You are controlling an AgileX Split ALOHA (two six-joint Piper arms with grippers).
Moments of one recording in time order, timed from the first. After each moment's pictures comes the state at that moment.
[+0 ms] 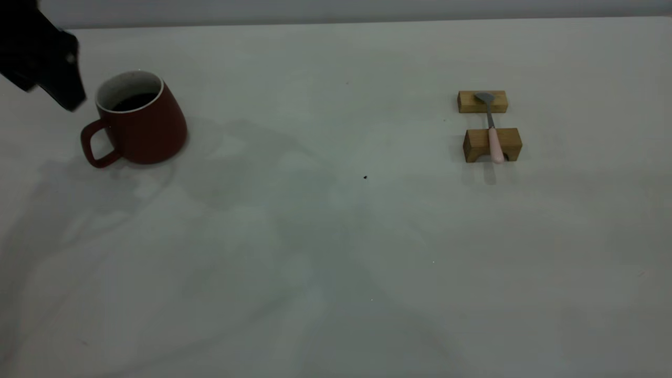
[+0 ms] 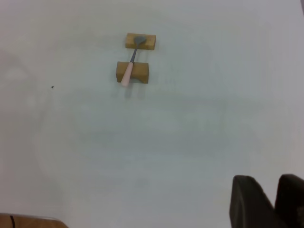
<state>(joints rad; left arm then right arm) -0.03 1.99 -1.16 0.02 0.50 0.42 0.02 0.02 -0.47 0.07 1.13 -0.09</state>
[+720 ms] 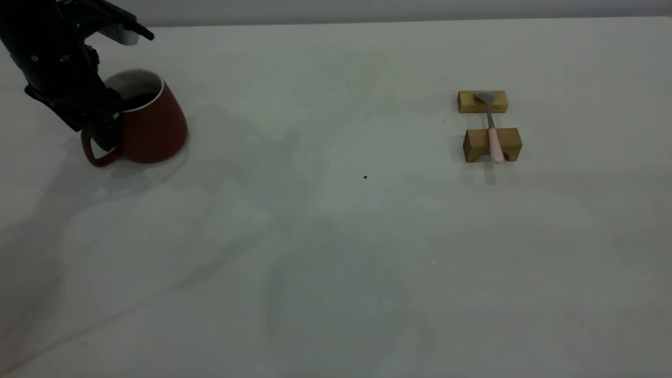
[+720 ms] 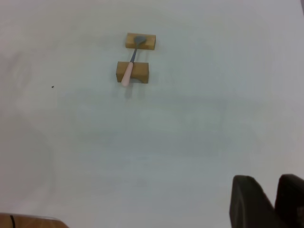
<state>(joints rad) -0.03 2.30 -1.37 0.08 0.46 0.47 0.02 0.02 -0.47 0.07 1.13 -0.09</state>
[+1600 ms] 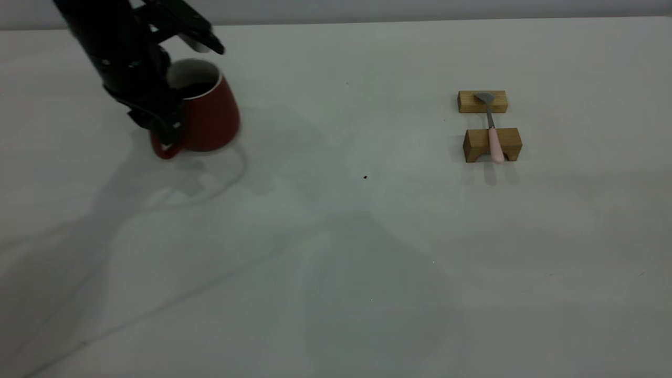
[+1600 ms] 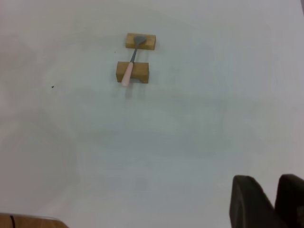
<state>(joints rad) -0.21 2.31 -1.38 0.09 0.39 0.54 0.02 0.02 -0.47 0.07 1.13 -0.09</state>
